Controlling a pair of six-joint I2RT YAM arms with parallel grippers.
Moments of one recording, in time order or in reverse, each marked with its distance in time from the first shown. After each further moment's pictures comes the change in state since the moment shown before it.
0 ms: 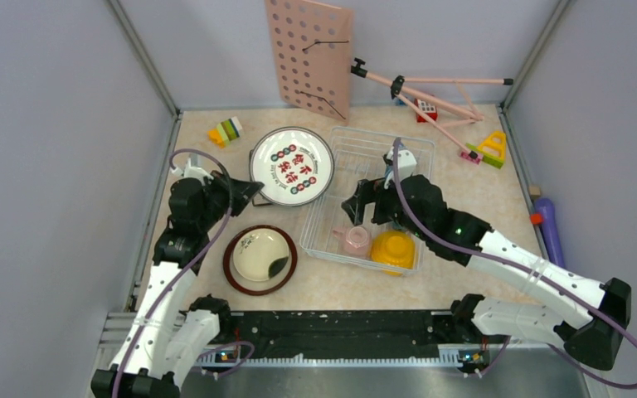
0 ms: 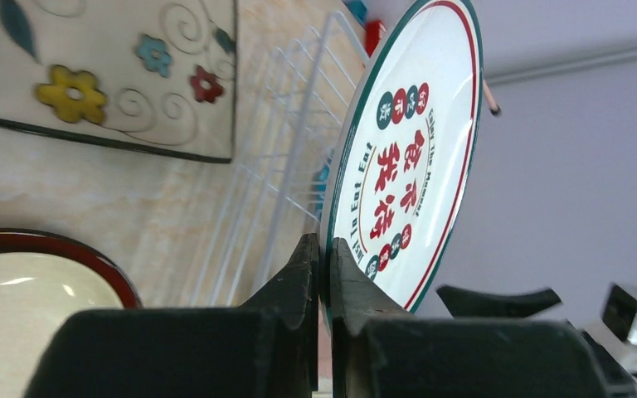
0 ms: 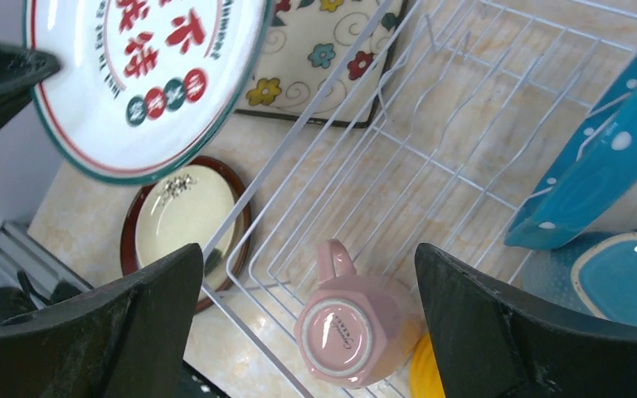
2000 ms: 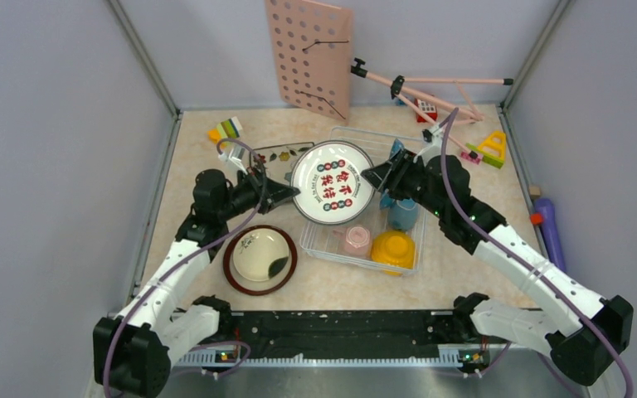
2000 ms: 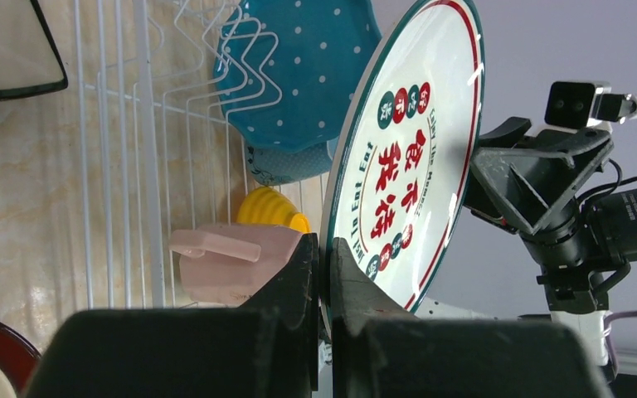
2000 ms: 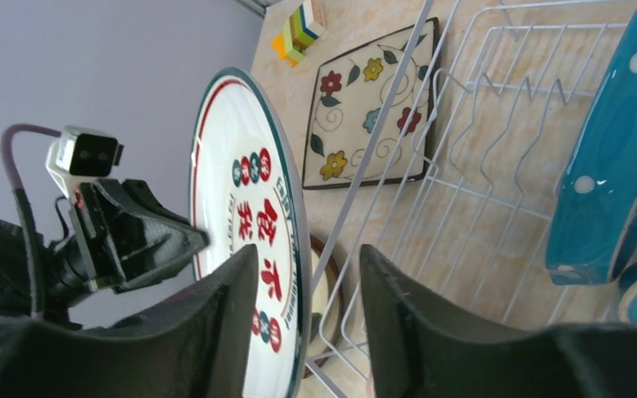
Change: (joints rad) left arm -0.124 0.201 -0.058 0.346 0.367 -0.039; right arm -0.269 -0.016 -0.008 0.135 -0.216 0.334
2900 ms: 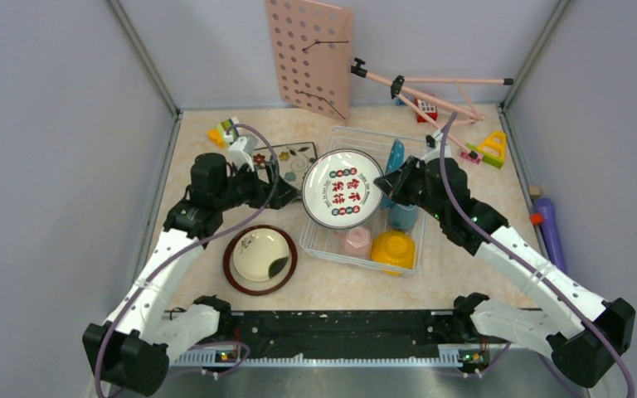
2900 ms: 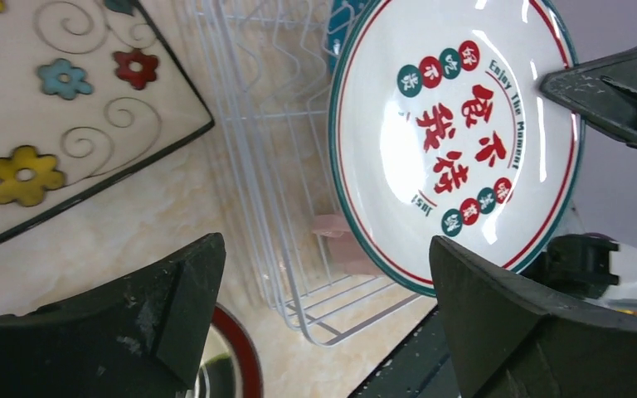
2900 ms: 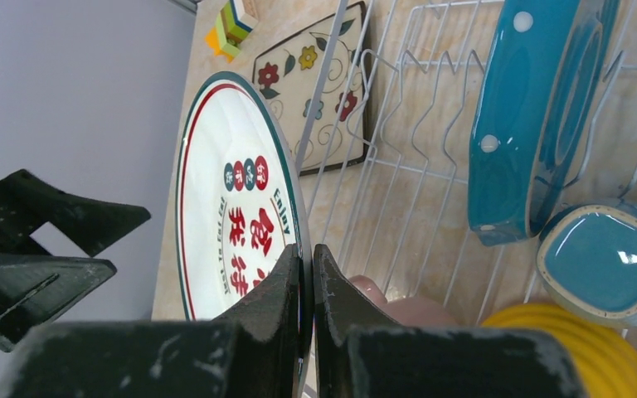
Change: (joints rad) left arm -0.035 0.036 0.253 -0.432 -0.093 0.624; right arm 0.000 -0.012 0.000 -0.120 0.085 0.001
